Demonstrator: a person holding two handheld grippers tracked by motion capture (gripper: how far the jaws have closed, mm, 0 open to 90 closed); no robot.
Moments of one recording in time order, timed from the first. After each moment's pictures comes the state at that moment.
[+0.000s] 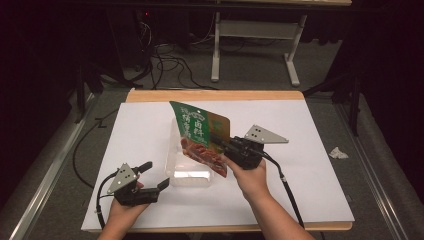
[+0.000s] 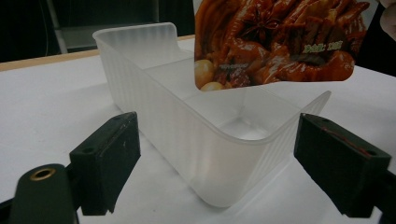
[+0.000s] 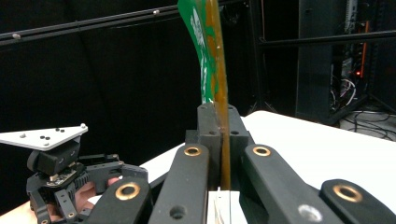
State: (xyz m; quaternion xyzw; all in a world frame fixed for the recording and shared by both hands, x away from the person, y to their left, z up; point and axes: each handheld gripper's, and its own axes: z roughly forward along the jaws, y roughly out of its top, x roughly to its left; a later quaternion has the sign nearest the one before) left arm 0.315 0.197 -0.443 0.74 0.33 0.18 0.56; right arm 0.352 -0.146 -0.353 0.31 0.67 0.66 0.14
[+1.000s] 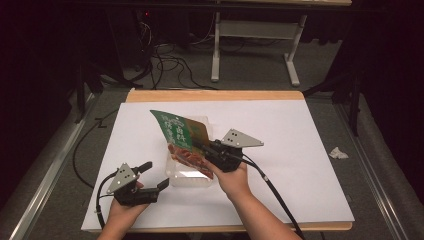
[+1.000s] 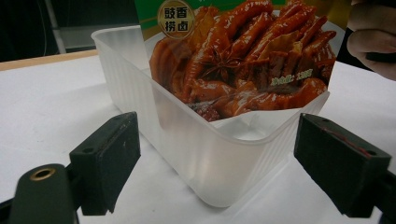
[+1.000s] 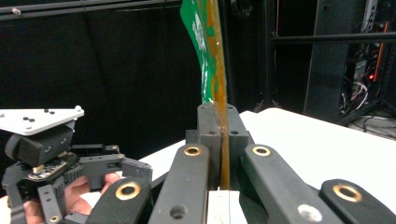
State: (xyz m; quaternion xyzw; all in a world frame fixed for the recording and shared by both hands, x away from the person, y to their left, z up) left arm 0.315 0.198 -0.443 0.74 0.32 0.17 0.56; right arm 0.359 -0.103 -0.372 0.28 0.69 0.65 0.15
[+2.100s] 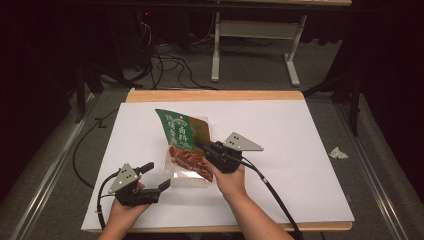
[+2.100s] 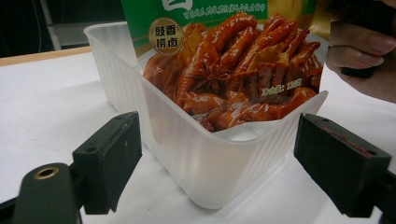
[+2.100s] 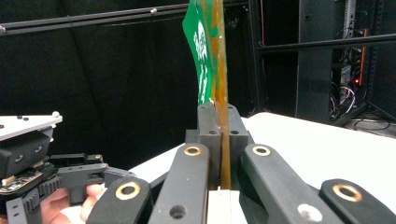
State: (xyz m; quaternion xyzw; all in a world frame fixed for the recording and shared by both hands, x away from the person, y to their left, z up) left arm 0.315 0.195 -0.445 0.74 0.32 0.17 0.56; right arm 0.365 -0.105 -0.395 0.31 0.66 0.67 0.16
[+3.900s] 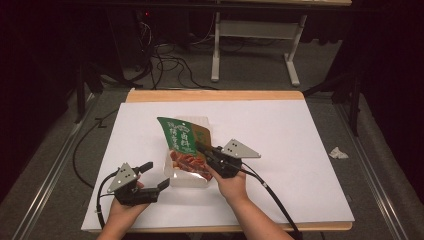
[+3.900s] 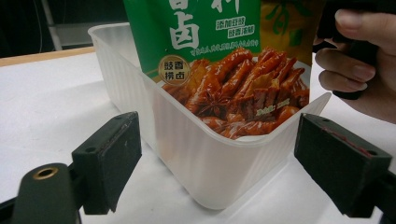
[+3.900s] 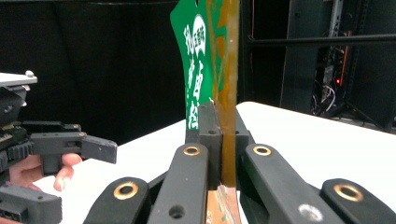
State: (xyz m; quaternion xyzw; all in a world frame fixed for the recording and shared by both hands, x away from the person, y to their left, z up) left arm 0.317 0.198 -0.445 0.74 0.32 0.17 0.56; right arm 0.361 -0.108 -0.417 0.31 0.67 0.65 0.19
